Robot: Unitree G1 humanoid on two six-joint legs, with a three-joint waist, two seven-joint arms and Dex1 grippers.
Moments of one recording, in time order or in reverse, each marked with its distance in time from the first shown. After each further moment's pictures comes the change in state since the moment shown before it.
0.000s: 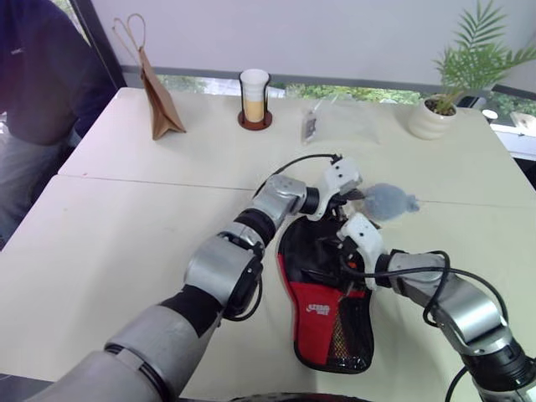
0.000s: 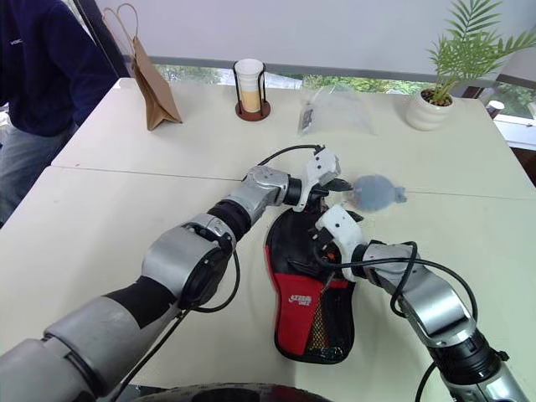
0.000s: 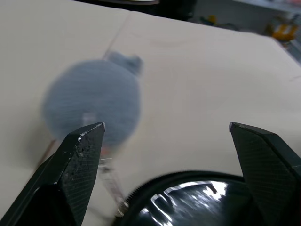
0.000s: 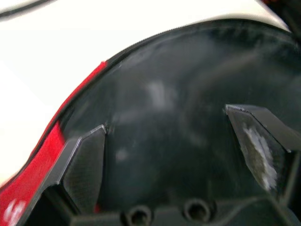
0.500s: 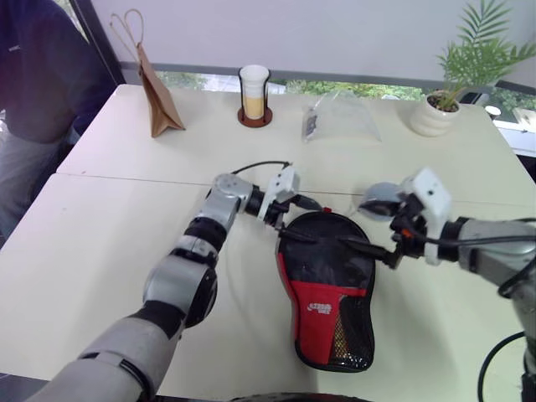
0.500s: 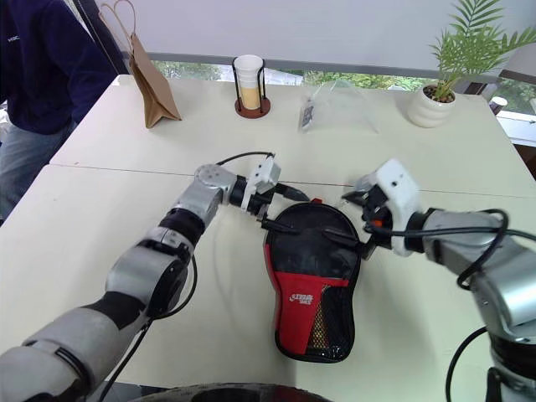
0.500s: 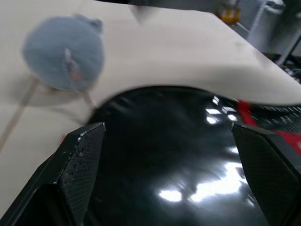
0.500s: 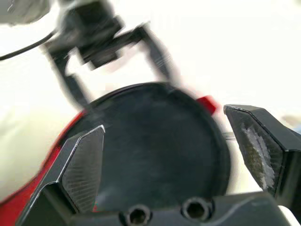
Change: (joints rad) left arm 0.362 0.215 -0.112 -0.494 -0.071 0.006 -0.388; right arm -0.162 -0.227 -0.387 -0.053 0.244 0.195 0.092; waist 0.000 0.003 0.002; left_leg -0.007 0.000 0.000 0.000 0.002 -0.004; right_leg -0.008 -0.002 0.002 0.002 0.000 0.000
